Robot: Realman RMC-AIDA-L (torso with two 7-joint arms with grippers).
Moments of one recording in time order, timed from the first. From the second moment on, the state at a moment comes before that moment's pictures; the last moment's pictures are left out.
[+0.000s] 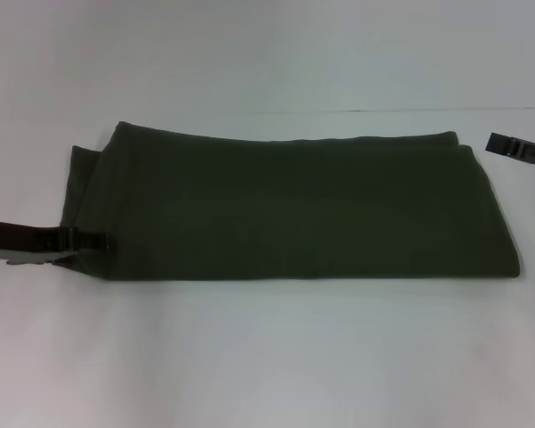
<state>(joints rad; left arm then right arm) -0.62 -2.10 0.60 0.92 2.62 1.29 -2.47 0.54 1.97 -0.45 -0.60 -1.98 -1.33 1.88</state>
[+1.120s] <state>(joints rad) -0.60 -2.10 0.60 0.92 2.67 1.33 -2.49 0.54 1.97 -0.45 -0.60 -1.98 -1.32 1.89</state>
